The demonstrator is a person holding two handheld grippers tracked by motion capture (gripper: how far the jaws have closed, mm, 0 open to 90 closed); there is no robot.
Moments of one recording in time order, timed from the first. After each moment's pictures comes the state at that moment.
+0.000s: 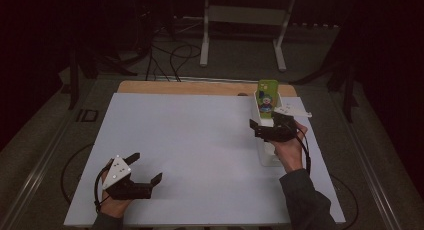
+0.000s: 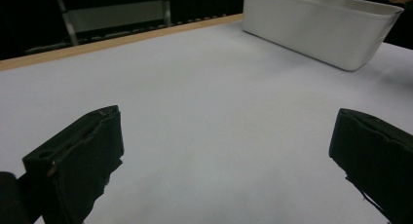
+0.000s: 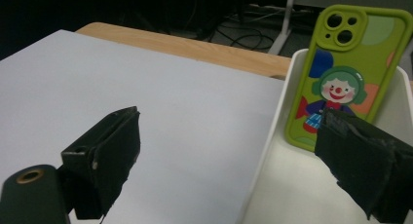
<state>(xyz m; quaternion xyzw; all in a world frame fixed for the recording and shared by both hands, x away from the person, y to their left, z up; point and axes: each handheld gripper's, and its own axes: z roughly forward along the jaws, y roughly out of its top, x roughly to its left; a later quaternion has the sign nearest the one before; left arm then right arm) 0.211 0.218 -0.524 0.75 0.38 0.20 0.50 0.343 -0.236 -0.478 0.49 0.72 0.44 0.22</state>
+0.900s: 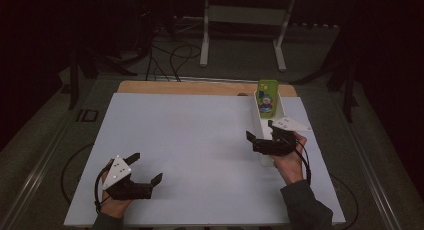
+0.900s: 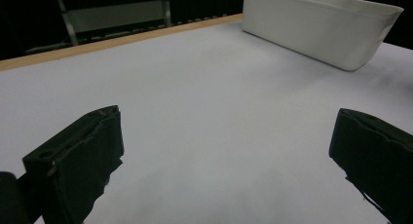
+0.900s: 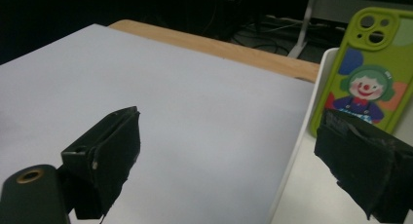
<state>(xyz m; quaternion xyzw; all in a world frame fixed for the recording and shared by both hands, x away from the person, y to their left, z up) 0.211 0.217 -0.524 0.75 0.37 0.20 0.50 0.305 -0.227 -0.479 0.45 0.73 0.46 0.22</state>
